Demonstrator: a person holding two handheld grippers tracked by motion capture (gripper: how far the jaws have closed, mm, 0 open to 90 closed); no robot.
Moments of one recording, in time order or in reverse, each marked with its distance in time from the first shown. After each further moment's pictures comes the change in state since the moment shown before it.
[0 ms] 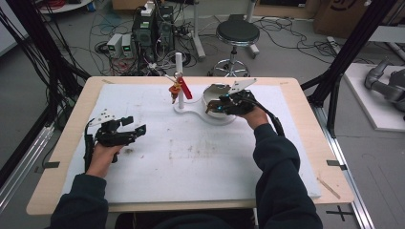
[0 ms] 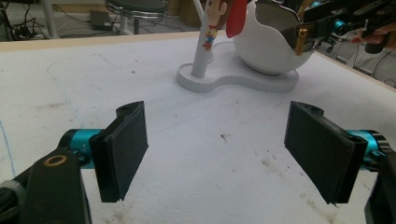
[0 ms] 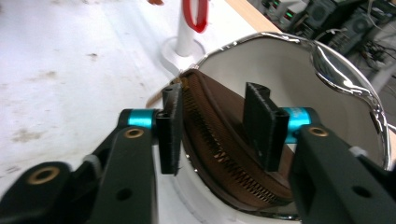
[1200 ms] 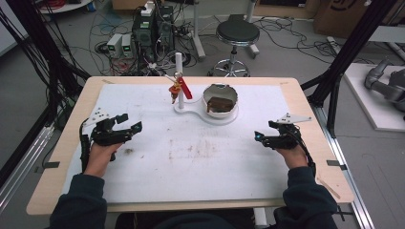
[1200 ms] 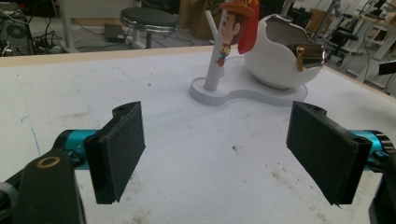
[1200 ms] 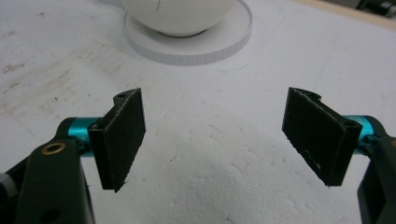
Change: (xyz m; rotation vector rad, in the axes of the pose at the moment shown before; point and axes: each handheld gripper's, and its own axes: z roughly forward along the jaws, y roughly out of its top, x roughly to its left) left arm 0.004 0.003 -0.010 -0.066 0.033 -0.003; right arm 0.038 -0.126 -0.106 -0.028 -0.231 0.372
